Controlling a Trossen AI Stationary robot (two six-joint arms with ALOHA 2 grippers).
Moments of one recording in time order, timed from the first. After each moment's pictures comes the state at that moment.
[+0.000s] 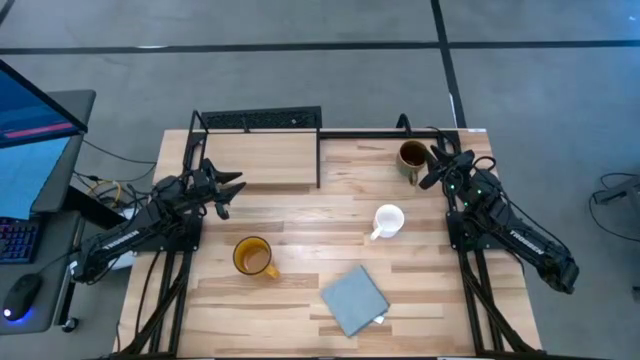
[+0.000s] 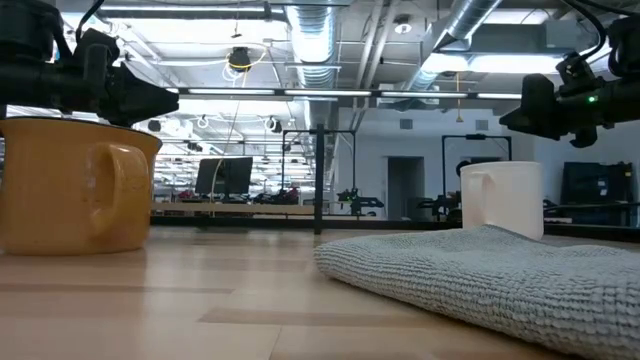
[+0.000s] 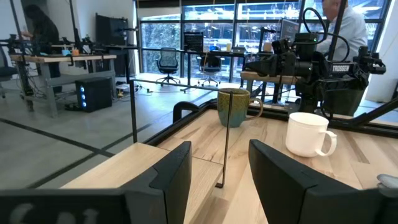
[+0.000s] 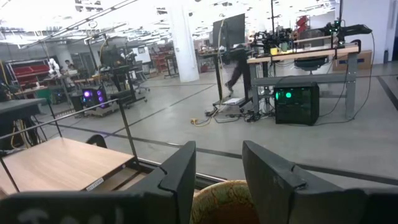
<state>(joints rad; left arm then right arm) 0.55 0.00 0.01 0.06 0.14 -0.05 -0.72 0.01 0.01 0.04 0.24 0.11</state>
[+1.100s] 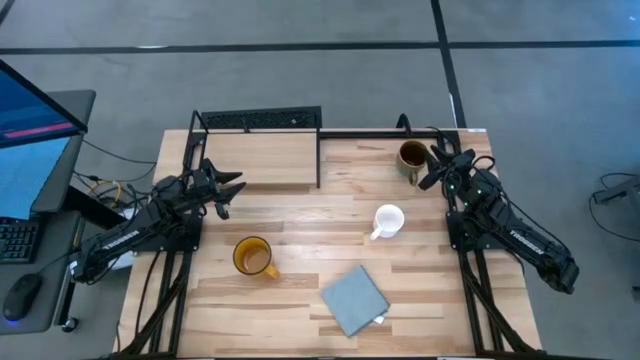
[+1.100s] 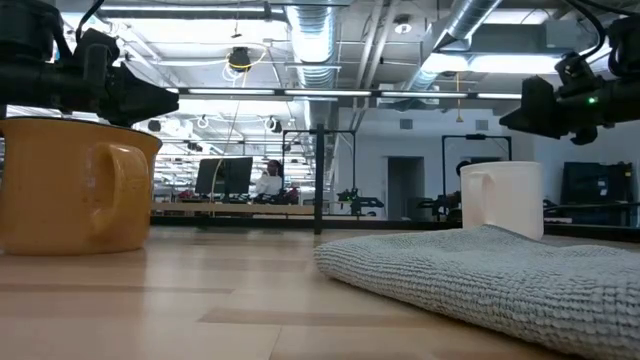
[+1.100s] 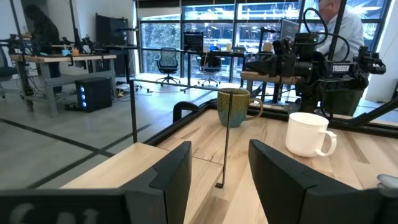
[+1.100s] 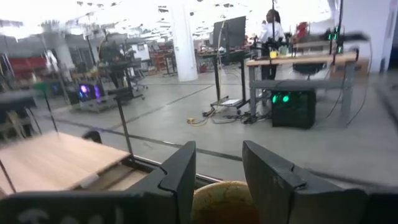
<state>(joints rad) 0.55 0.00 0.01 0.06 0.14 -0.05 -0.72 0.01 0.01 0.04 0.24 0.01</state>
